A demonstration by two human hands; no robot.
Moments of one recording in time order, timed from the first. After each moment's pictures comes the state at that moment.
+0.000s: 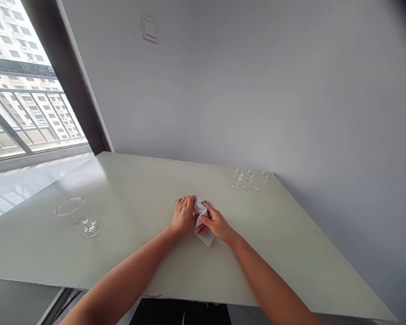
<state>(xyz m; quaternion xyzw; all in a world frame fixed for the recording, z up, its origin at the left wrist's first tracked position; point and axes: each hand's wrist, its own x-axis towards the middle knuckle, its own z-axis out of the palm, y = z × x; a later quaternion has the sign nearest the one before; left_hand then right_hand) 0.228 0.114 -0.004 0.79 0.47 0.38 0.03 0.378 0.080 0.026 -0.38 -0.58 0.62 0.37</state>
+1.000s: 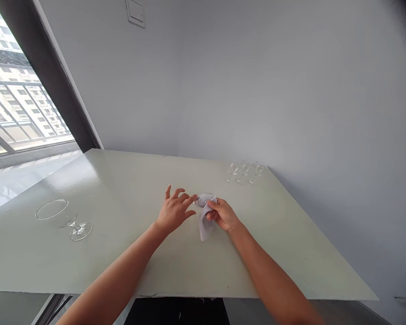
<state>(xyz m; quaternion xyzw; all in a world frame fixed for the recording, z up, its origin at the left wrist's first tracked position) 0.210 0.108 0.033 0.86 0.42 0.29 -0.03 0.409 0.101 0.021 -0.40 -0.41 0.68 0.45</state>
